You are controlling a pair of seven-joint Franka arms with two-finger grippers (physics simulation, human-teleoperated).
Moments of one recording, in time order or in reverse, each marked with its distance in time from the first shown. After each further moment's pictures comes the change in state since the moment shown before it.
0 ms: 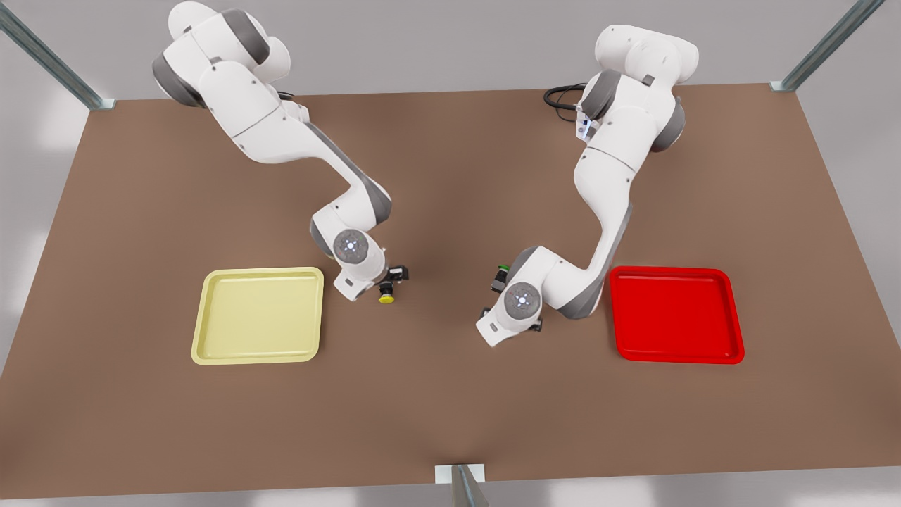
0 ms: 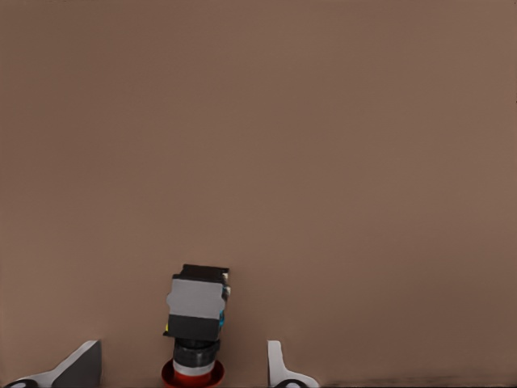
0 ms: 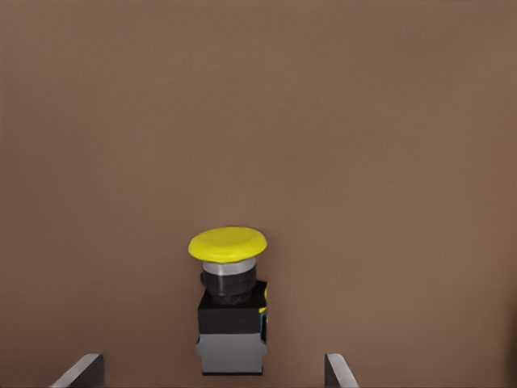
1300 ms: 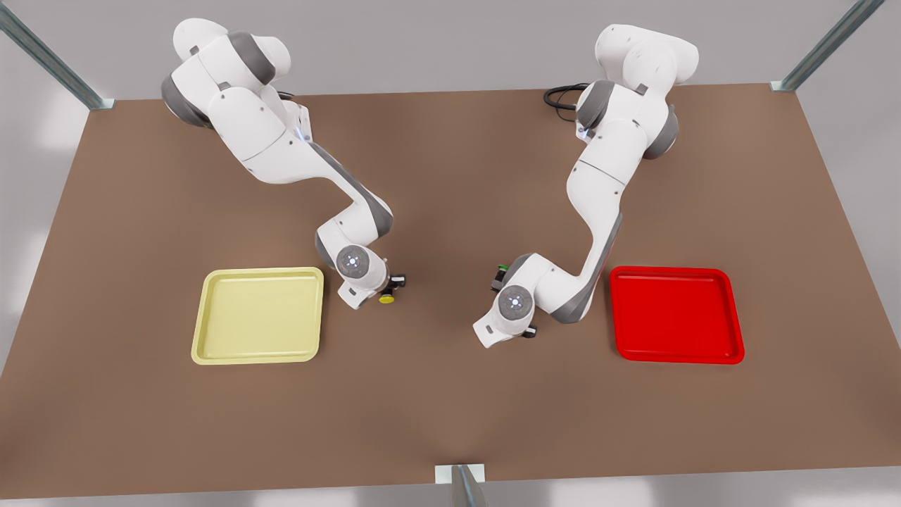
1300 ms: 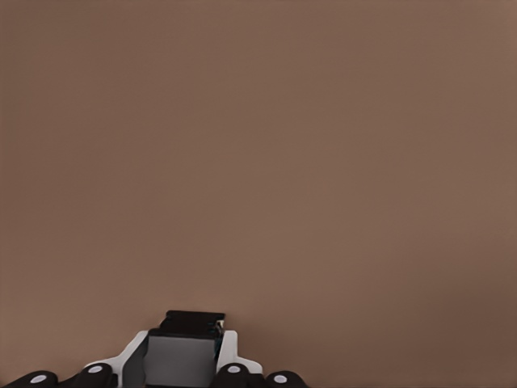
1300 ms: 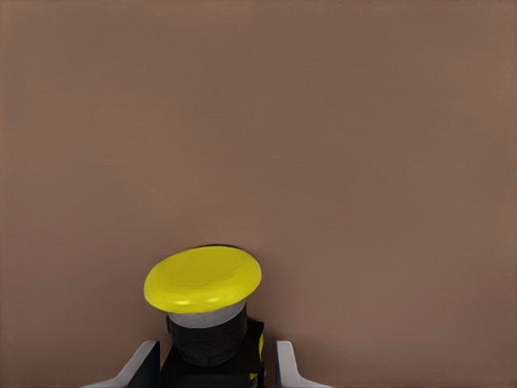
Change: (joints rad) left arm -0.018 0.070 0.025 -0.017 0.041 0.123 -0.012; right arm -0.008 0.115 -0.003 0.043 0.004 0.035 -0.004
